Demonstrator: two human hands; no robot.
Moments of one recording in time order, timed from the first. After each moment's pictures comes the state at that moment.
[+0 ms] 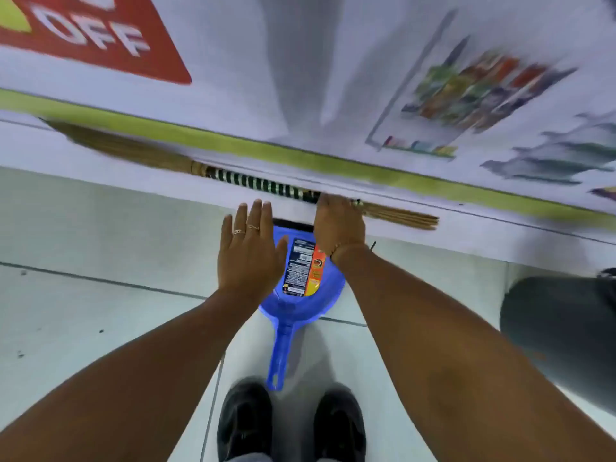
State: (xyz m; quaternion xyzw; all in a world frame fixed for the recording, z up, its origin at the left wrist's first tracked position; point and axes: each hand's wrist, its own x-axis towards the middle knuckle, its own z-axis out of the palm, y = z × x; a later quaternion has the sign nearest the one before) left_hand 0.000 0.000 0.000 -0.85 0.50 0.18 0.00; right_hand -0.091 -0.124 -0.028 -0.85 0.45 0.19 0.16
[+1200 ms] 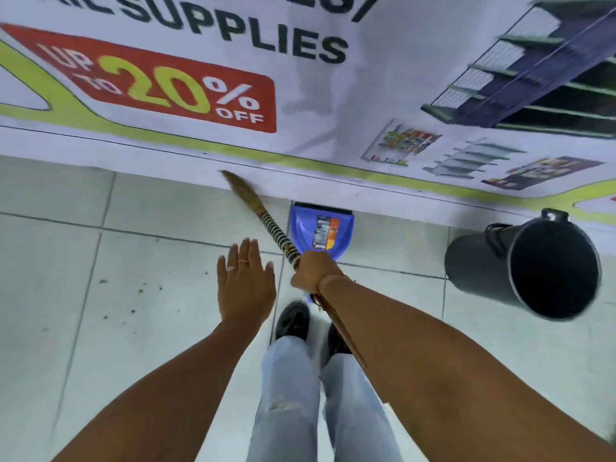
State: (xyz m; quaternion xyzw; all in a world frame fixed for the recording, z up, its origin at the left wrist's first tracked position) left_hand 0.027 0.177 0.293 -0.88 0.41 0.24 -0.01; right_hand -0.053 0.071 0.305 -0.71 0.47 0.36 0.39
